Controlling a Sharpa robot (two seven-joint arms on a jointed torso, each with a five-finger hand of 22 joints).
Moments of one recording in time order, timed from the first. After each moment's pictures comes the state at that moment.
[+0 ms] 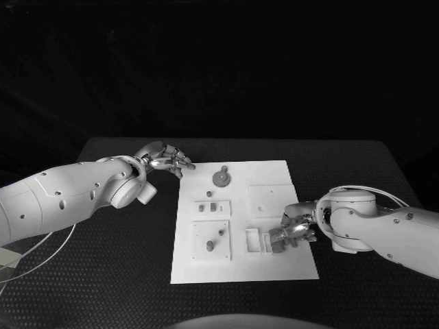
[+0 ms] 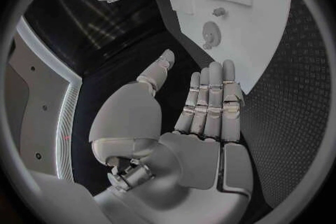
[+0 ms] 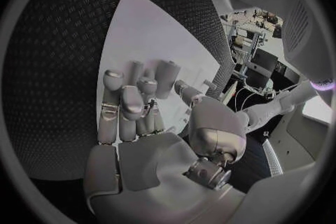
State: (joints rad) left arm 1.19 -0.82 -0.13 1.22 -0.52 -0.22 0.15; left_hand 1.05 -0.12 0.38 -0.28 0.05 0.82 0.18 0.41 0.48 0.90 0.14 0.44 0.39 0.93 0.03 0.91 0.50 0.01 1.04 -0.06 0.07 1.06; right arm 1.15 -0.77 -0.16 1.50 -1.35 0.26 -0.36; right_hand 0.63 -0.09 0.57 0.01 0.06 1.00 0.07 0.30 0.72 1.17 -0.03 0.92 1.19 1.28 -0.14 1.39 0.92 0.23 1.20 -0.06 0.83 1.31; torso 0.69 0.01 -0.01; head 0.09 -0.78
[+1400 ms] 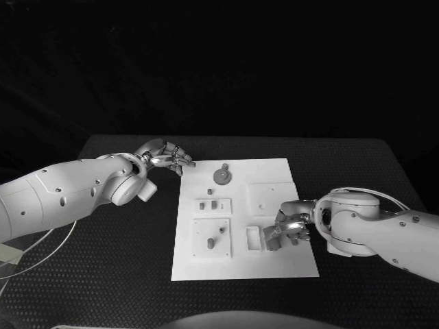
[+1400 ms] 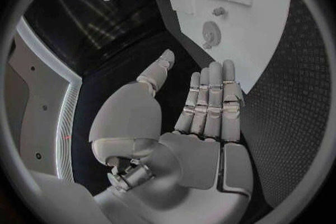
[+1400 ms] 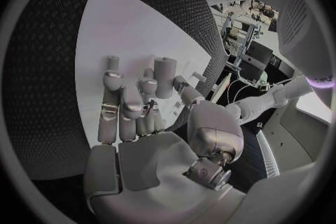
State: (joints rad) left arm 1.19 -0.82 -0.13 1.22 -0.52 -0.22 0.15; left_hand 1.05 -0.12 0.38 -0.28 0.05 0.82 0.18 0.41 0.48 0.90 0.14 0.44 0.39 0.93 0.03 0.91 0.51 0.01 1.04 -0.06 0.07 1.06; right arm 1.15 -0.79 -0.16 1.59 -1.30 0.15 -0.37; right_hand 0.57 0.06 0.61 -0.26 0.05 1.02 0.07 0.27 0.74 1.18 -0.04 0.92 1.18 1.28 -0.14 1.38 0.92 0.22 1.18 -0.05 0.84 1.31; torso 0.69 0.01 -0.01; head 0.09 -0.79
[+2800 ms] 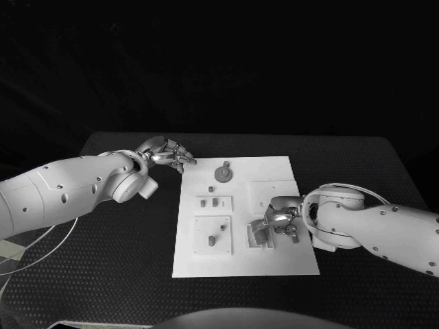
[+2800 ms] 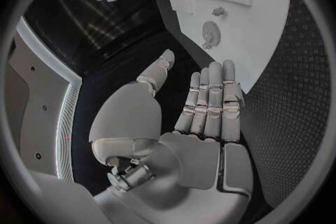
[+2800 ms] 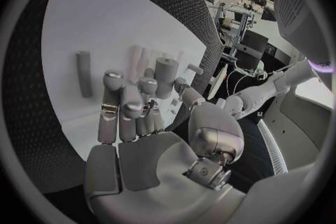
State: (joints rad) left arm 1.19 -0.82 -0.13 1.22 -0.52 -0.22 0.15; left_hand 1.05 -0.12 0.38 -0.28 0.05 0.82 0.18 0.41 0.48 0.90 0.14 0.44 0.39 0.93 0.03 0.91 0.51 0.01 1.04 -0.06 0.07 1.06; right arm 1.16 -0.70 -0.17 1.51 -1.19 0.12 -0.37; right_hand 0.52 0.02 0.63 -0.24 0.04 1.02 0.07 0.26 0.74 1.19 -0.04 0.92 1.17 1.28 -0.14 1.38 0.92 0.23 1.18 -0.05 0.84 1.31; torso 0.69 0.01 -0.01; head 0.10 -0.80
